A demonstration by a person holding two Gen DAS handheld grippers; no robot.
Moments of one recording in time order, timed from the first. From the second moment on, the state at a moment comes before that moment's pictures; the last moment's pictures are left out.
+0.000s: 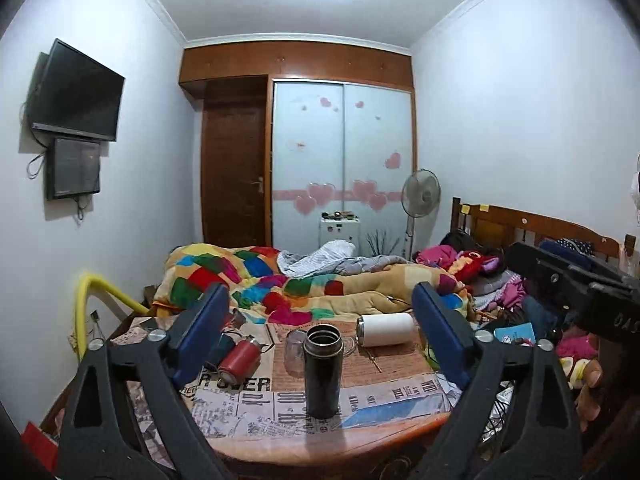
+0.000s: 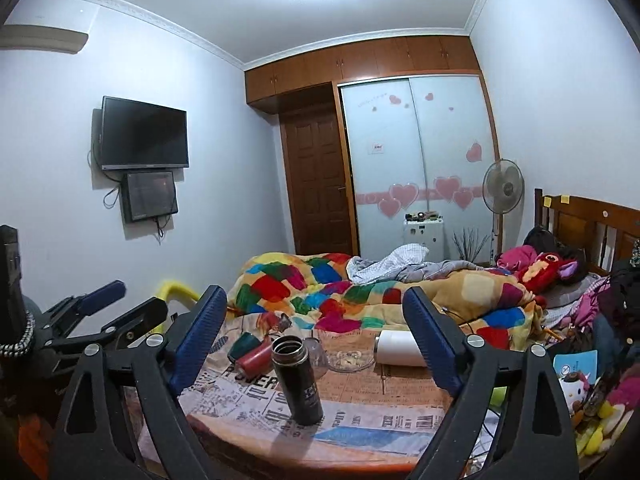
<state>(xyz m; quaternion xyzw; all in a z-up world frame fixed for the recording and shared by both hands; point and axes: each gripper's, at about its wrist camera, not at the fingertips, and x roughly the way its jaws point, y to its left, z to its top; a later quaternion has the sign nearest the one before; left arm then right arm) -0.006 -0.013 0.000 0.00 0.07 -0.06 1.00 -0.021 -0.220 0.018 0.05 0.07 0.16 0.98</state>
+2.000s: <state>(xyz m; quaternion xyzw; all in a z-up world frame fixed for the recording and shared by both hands) -0.018 -0.003 -0.020 -0.02 0.08 -0.02 1.00 -0.036 -0.215 0.007 0.02 0.09 0.16 0.98</state>
